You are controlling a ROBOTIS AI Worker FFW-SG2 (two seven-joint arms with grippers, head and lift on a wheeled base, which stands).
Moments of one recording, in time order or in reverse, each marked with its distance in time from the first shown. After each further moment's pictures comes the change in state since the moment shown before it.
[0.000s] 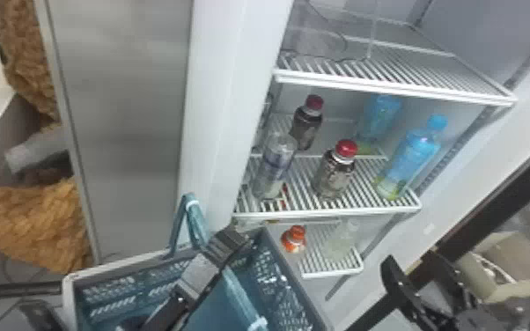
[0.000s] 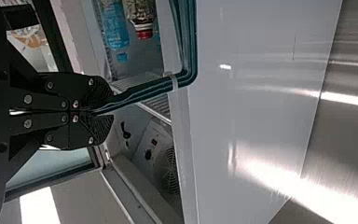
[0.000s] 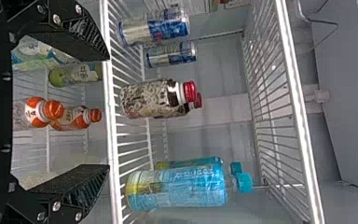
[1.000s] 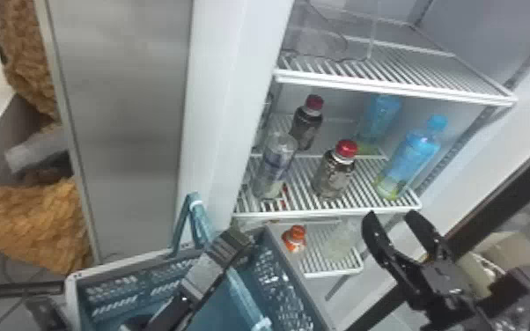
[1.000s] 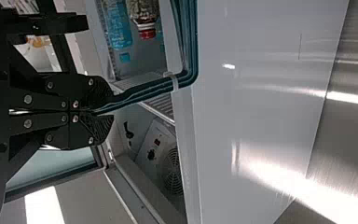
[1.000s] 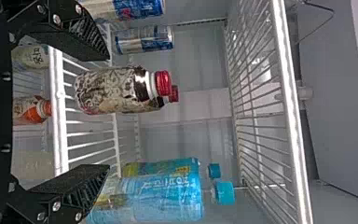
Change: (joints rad) left arm -0.014 0.008 -0.010 0.008 0.000 0.001 0.000; right arm -0.226 0.002 0.065 0.066 0.110 0.024 -0.081
